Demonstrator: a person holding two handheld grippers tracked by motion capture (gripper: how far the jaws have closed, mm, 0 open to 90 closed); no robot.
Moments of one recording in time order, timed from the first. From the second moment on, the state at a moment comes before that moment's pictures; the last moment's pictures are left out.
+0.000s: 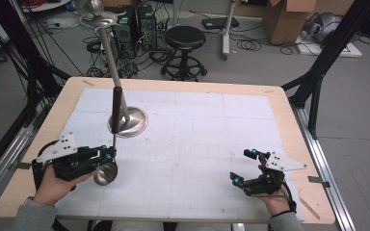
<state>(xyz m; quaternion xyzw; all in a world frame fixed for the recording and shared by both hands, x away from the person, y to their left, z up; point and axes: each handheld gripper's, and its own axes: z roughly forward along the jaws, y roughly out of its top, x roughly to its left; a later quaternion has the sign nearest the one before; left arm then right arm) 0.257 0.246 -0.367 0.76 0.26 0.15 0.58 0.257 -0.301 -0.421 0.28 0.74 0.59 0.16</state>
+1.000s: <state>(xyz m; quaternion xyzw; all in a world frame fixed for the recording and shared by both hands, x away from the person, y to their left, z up) 0.270 0.278 -0.358 0.73 0.30 0.16 0.59 0.257 -0.300 -0.421 0.28 0.74 0.60 0.15</state>
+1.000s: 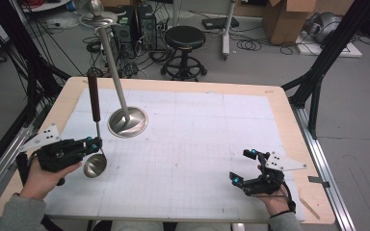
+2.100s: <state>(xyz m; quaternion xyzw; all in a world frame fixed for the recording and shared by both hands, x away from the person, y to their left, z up) 0.299 0.302 -0.321 0.69 0.36 0.24 0.59 0.256 -0.300 -0.421 0.28 0.74 0.60 0.15</state>
